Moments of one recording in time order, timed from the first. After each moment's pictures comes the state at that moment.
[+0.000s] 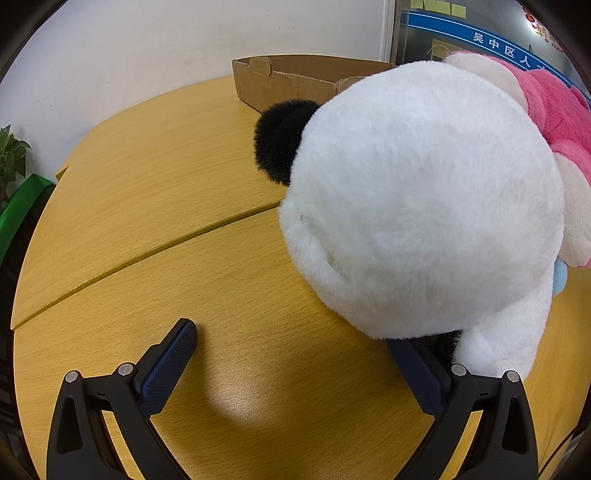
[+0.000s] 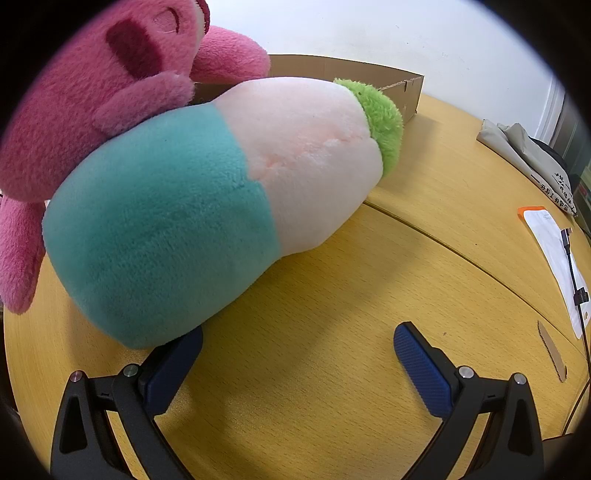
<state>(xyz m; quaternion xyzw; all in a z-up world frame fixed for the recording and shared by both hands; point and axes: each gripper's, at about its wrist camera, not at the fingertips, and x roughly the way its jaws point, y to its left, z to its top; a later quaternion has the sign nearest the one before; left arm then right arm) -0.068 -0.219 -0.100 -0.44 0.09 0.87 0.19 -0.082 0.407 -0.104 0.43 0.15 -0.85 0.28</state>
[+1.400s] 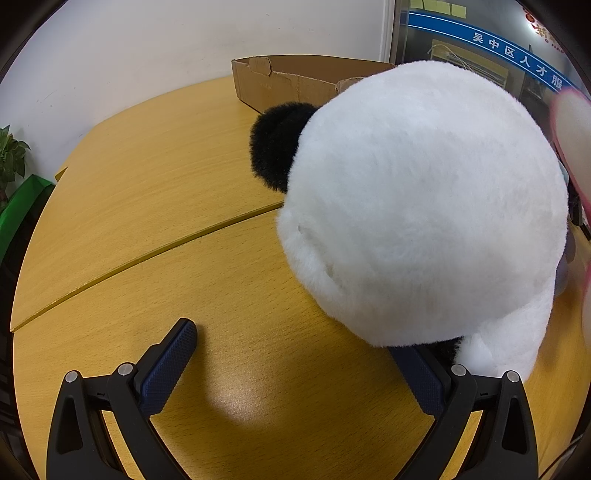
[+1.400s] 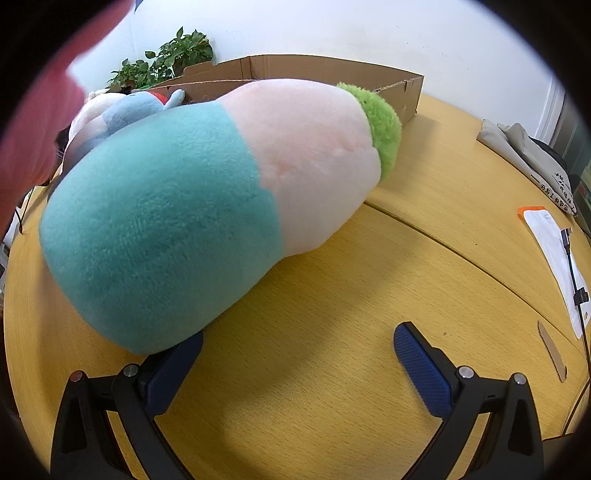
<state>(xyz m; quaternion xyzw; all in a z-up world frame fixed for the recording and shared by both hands) -0.072 -0.214 -0.099 -0.44 0.09 0.87 0.20 -0.082 0.407 -0.103 0.43 0.15 -0.85 0.28</state>
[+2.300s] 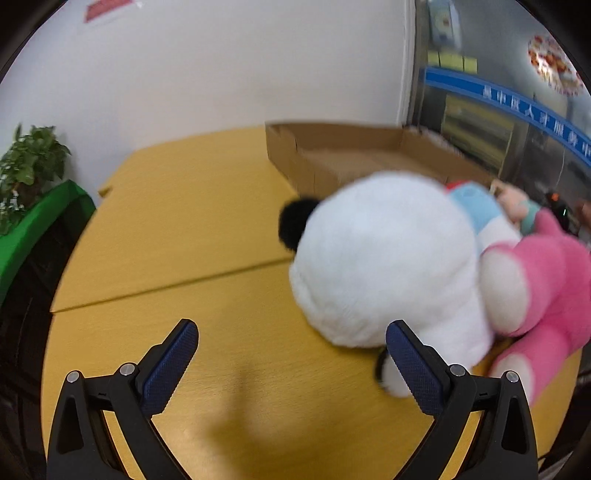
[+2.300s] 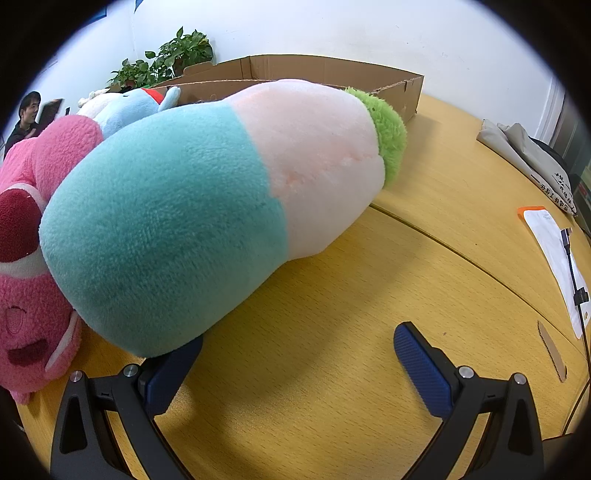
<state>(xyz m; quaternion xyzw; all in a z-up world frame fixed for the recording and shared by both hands) -0.009 -0.221 -0.024 -0.34 0.03 0.93 0.15 -0.083 0.407 -0.103 0.43 0.15 -0.85 0.28</state>
